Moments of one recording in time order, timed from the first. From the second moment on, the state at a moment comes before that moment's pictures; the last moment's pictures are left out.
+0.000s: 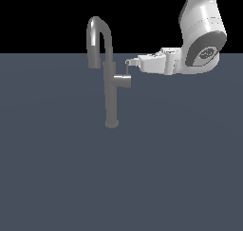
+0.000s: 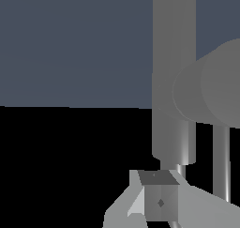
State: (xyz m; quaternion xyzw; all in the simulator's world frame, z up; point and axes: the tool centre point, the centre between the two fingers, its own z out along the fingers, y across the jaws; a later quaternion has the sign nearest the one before) arm 0.069 -0.025 0.256 -0.49 0.52 0.48 0.51
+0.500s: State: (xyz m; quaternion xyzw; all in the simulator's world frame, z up) arm 0.070 -0.024 0.248 -0.47 0.52 0.48 0.52
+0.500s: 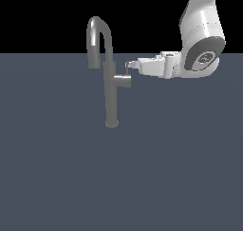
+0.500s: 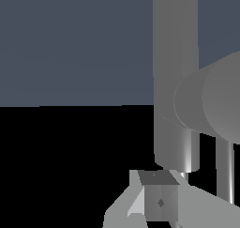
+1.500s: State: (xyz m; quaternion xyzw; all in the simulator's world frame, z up) arm 0.029 -0.020 0.256 -0.47 0.53 0.48 0.52
